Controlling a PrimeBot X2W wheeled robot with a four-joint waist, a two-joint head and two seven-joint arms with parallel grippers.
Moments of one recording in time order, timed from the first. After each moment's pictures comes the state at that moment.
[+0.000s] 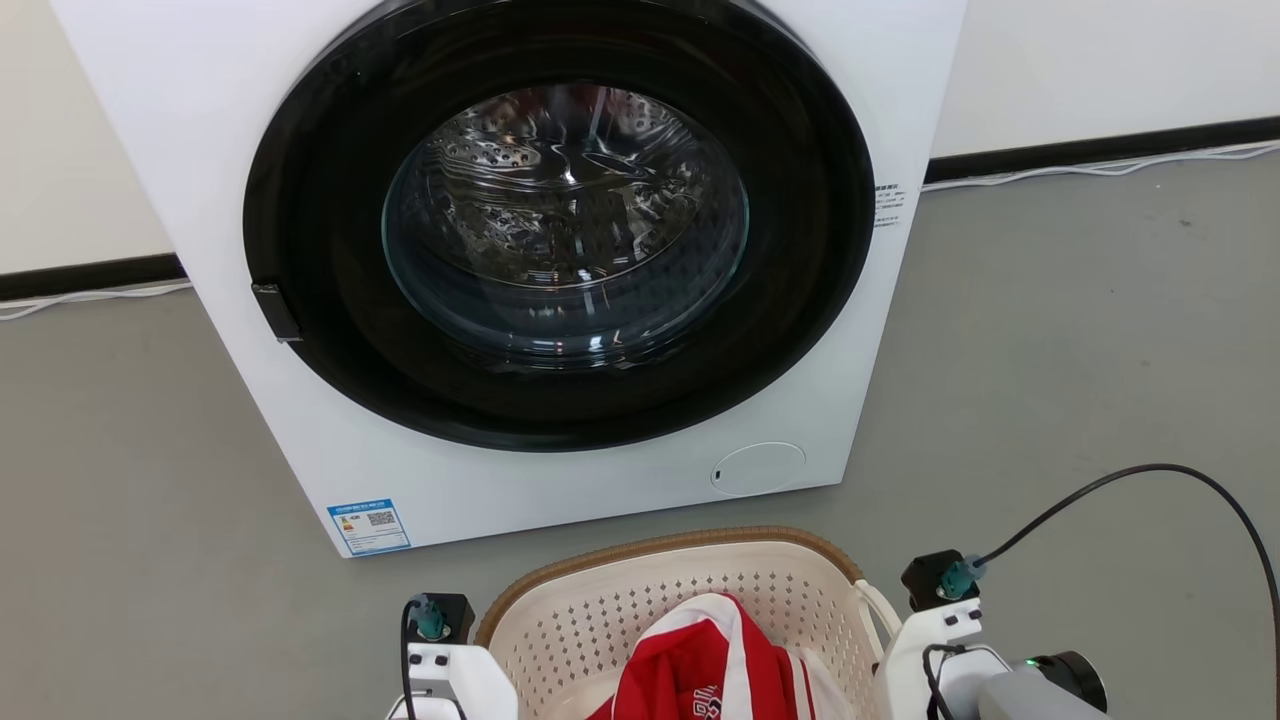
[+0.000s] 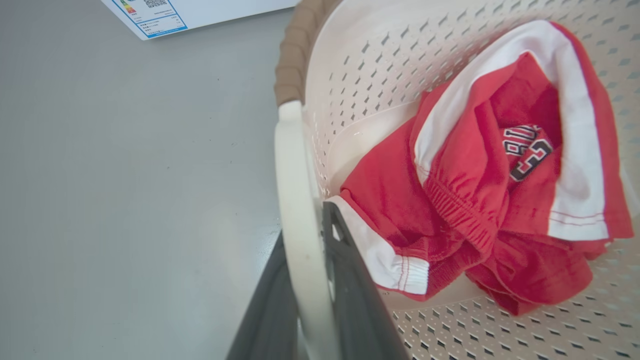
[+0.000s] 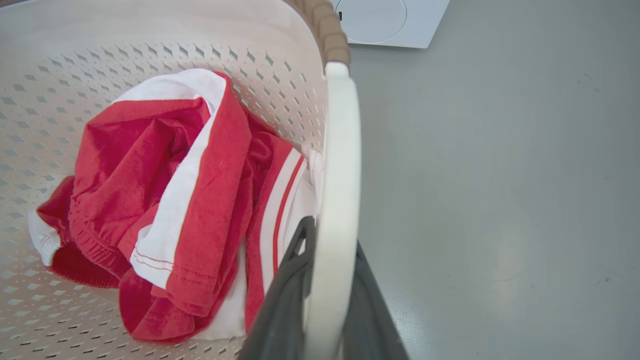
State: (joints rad) left arm -0.54 0.06 -1.20 1.23 -1.21 0.03 0.10; right arm -0.53 -0.10 0.83 1.19 0.75 0.11 0.19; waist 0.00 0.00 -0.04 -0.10
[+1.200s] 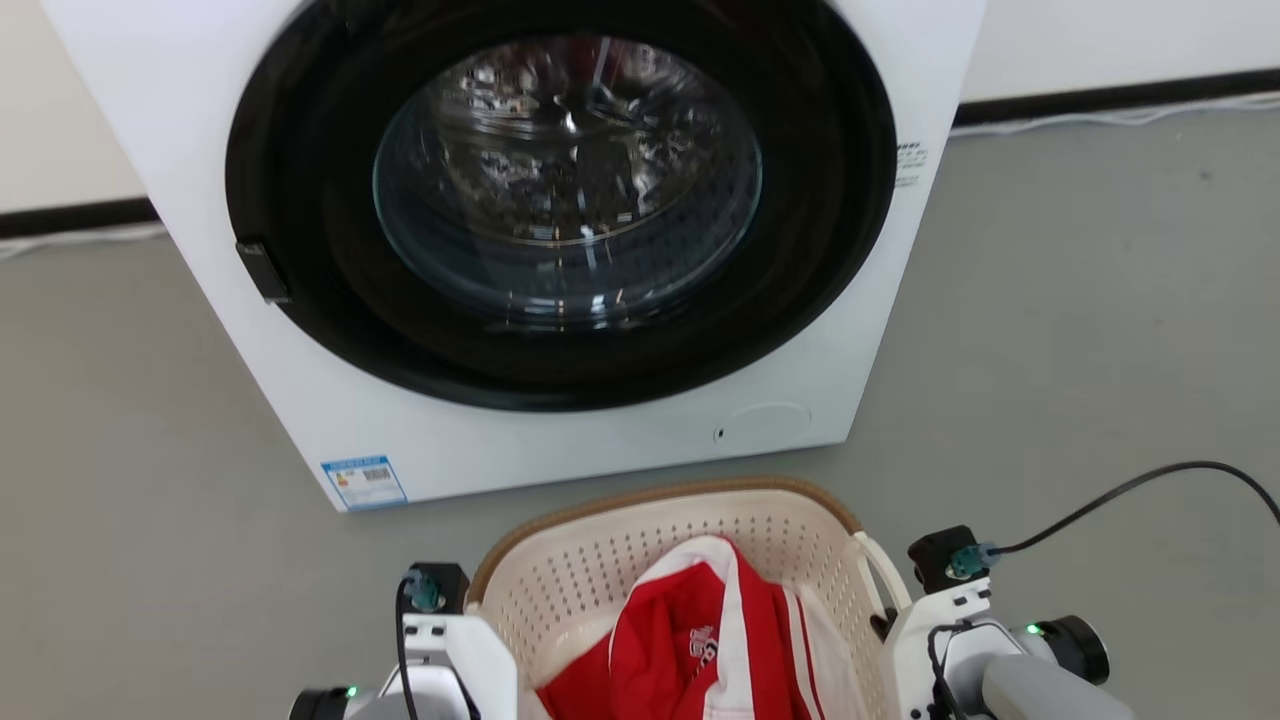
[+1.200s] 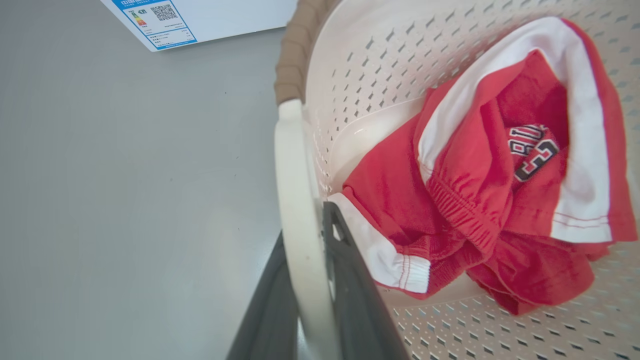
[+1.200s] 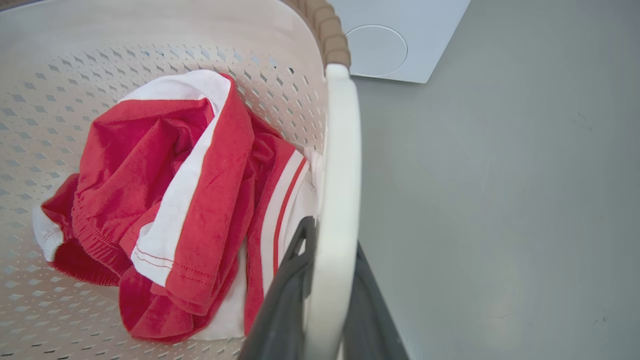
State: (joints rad) left arm -0.57 0.06 -1.23 1.23 -1.24 0.06 0.03; right arm -0.58 -0.12 0.98 1.19 0.85 0.11 0.06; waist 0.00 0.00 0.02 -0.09
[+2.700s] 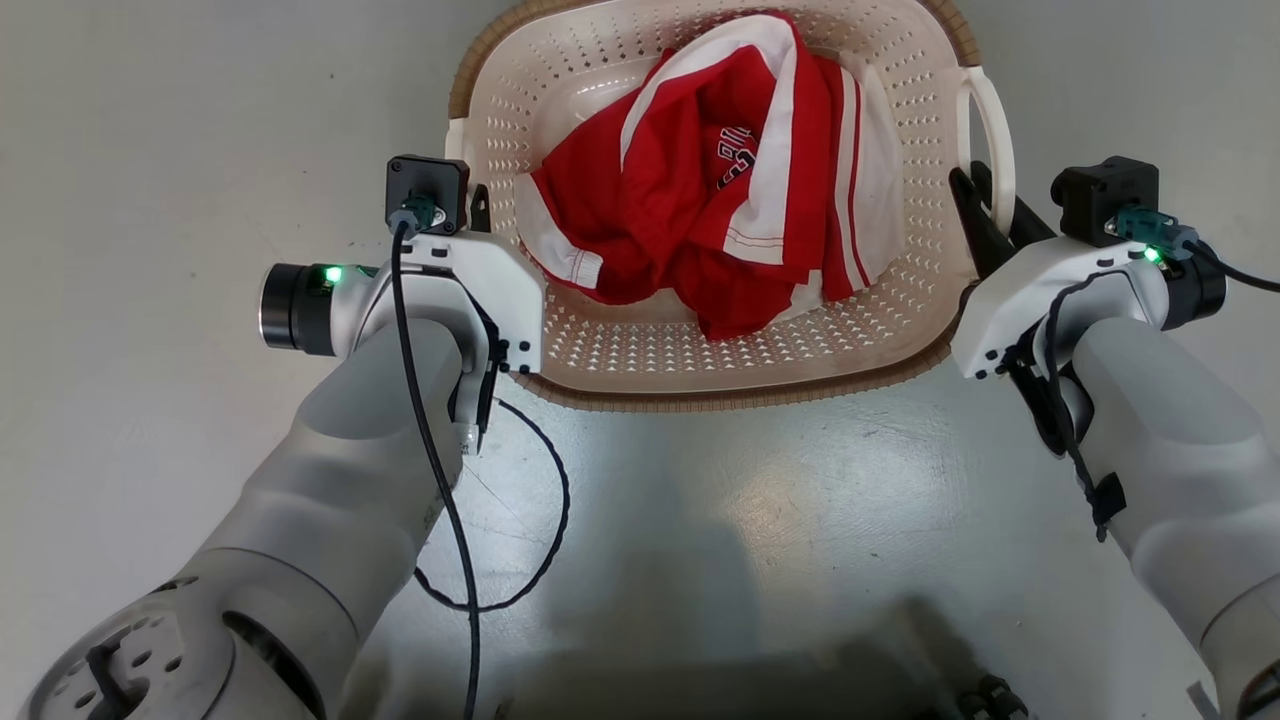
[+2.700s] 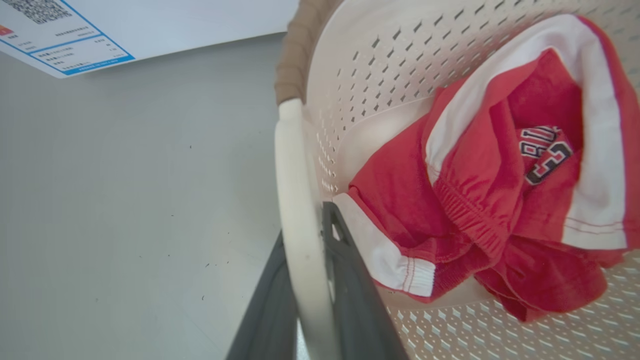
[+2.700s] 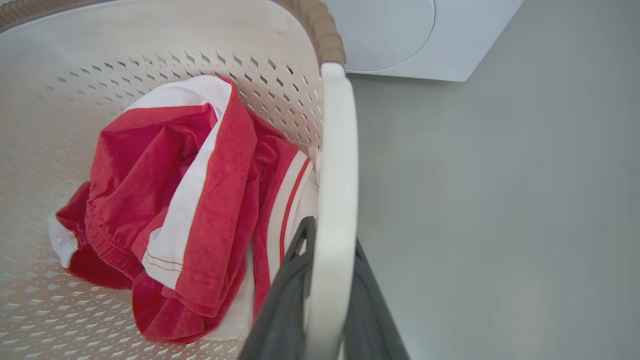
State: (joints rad) left arm -1.08 0.05 -1.10 1.17 -1.04 0.25 -0.25; right arm -0.96 -0.24 0.65 1.04 0.62 0.11 -0.24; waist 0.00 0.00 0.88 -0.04
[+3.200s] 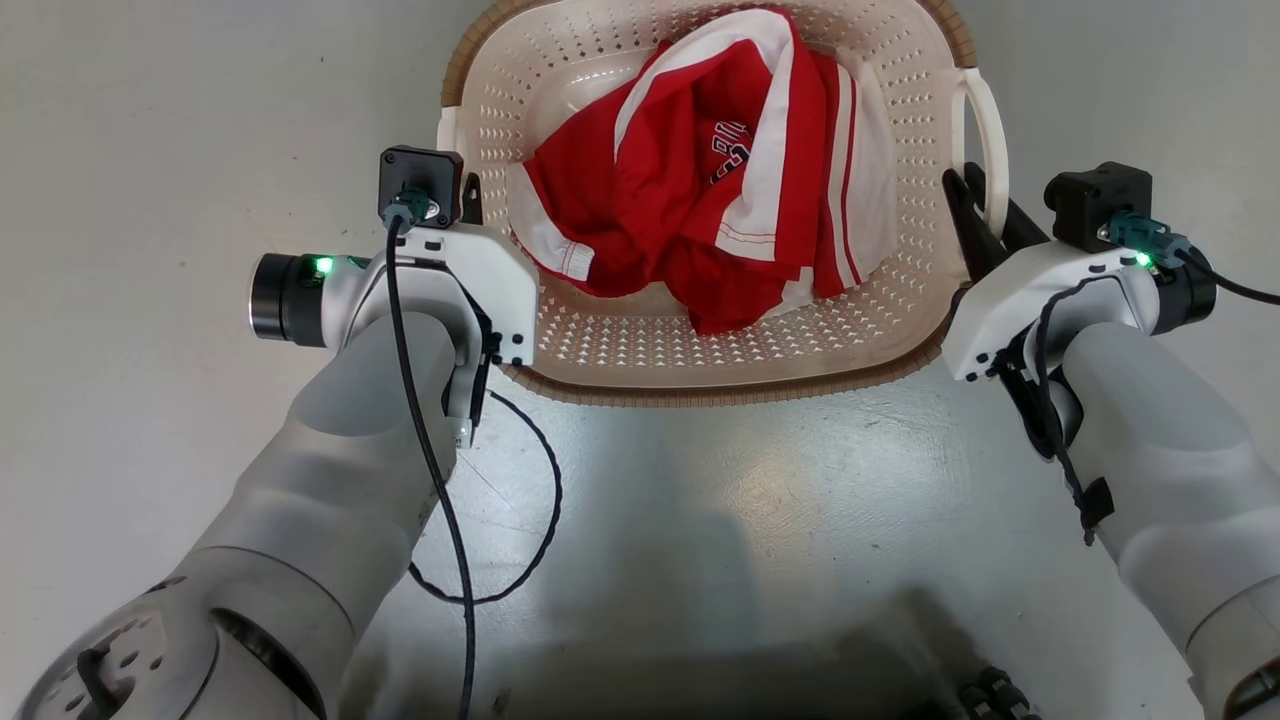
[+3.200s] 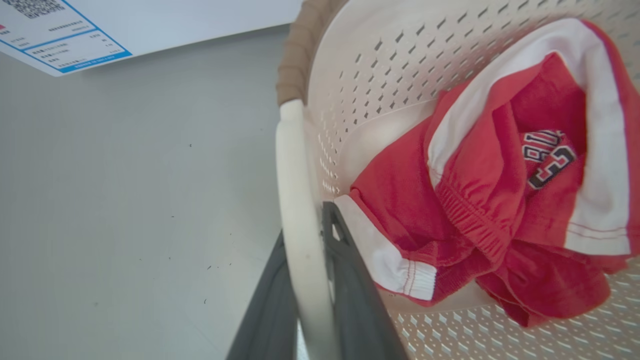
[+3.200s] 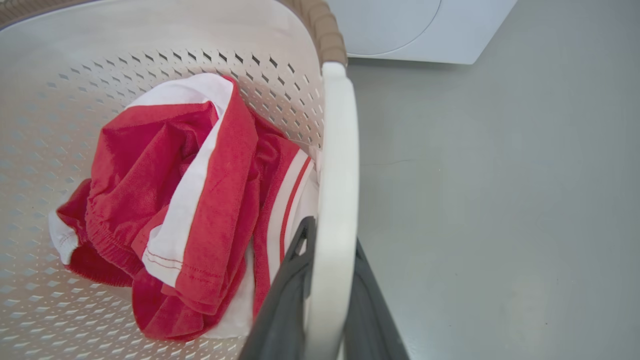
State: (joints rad) left arm -1.08 0.05 -1.03 1.17 -0.95 0.25 -0.25; right arm -0.94 -0.22 0.58 1.04 0.56 0.11 -0.25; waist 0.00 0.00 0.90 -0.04
